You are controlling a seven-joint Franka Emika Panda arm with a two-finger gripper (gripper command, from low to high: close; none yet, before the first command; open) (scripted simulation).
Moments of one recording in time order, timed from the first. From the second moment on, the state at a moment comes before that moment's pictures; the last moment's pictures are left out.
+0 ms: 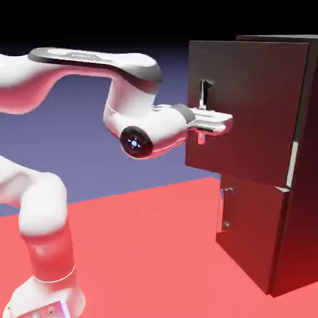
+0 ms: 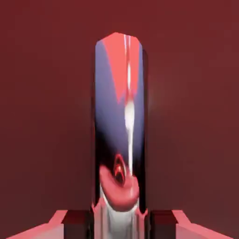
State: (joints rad) arm -0.12 -0.84 -0.29 -2.68 1.55 2.20 2.01
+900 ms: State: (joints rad) arm 0.25 -0.25 -1.17 -2.06 1.09 1.03 1.92
